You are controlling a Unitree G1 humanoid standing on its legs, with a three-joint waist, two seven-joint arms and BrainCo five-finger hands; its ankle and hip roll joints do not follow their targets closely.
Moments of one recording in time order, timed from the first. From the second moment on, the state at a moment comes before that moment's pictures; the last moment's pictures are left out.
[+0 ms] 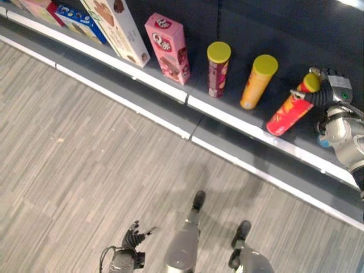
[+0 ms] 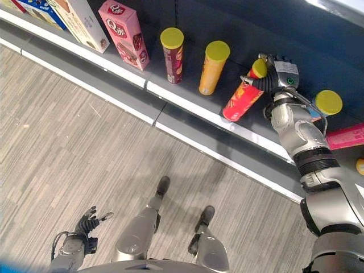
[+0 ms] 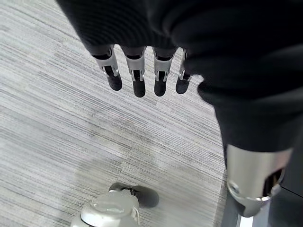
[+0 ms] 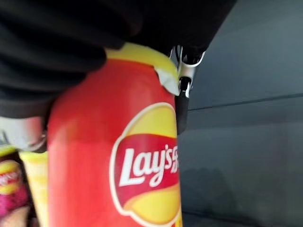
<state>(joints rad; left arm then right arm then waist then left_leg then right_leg) 0.08 0.34 -0.15 0.82 -0.23 -0.13 0.16 -0.79 -0.86 0.37 0.56 -0.51 0.00 -0.41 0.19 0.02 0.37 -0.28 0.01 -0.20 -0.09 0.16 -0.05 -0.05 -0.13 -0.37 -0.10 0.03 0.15</state>
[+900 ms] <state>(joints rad) 0.01 0.34 -0.19 0.80 -0.22 -0.16 0.19 -0.82 -0.85 0.34 0.65 -0.62 0.06 -0.57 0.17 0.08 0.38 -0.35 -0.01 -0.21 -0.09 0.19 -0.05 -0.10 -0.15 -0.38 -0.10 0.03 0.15</state>
